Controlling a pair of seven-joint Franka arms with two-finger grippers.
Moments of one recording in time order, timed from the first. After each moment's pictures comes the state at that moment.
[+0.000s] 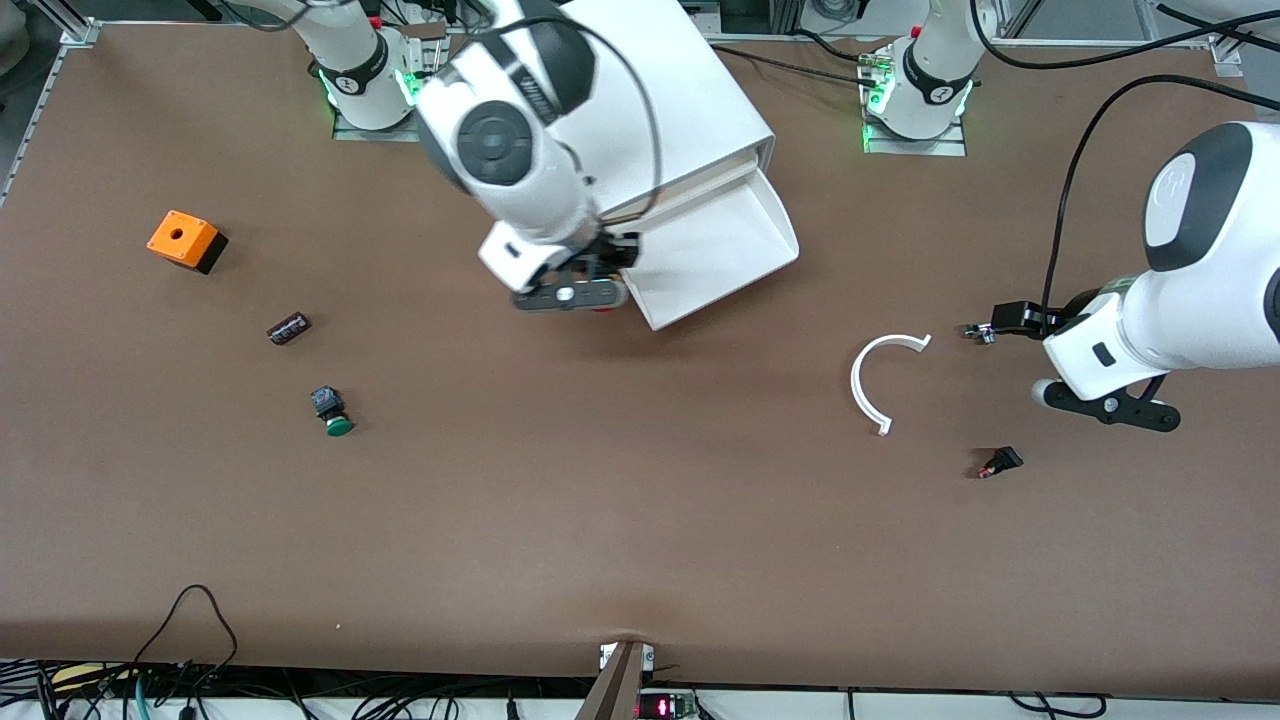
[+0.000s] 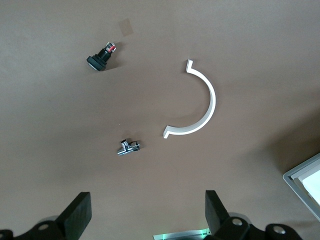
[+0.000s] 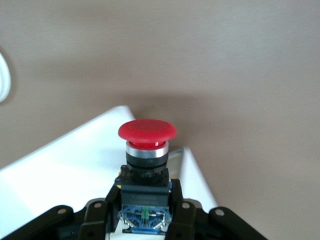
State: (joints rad) left arm 0.10 0.43 -0.26 -1.28 0.13 1.39 0.06; right arm 0.58 0.49 0.19 -1.42 0.15 1.92 0.71
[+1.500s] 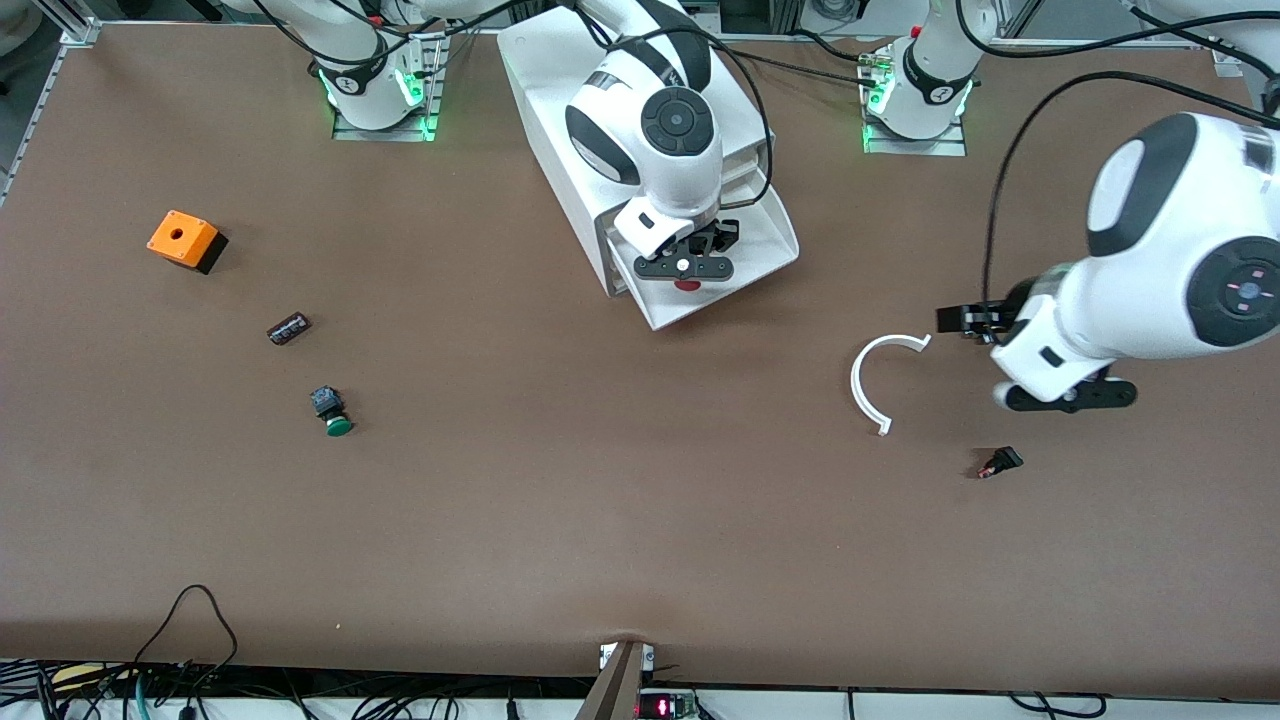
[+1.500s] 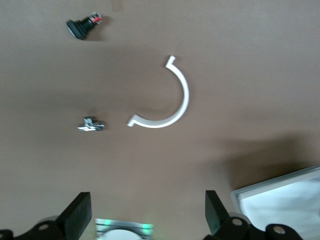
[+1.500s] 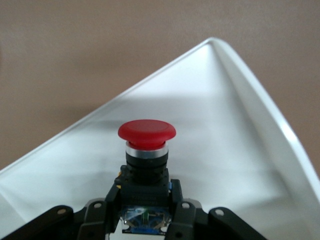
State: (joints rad) left arm 0.10 0.44 -0.40 -1.29 0.09 1.39 -0.41; right arm 0.79 0.68 0.18 -1.32 0.03 1.97 0.97
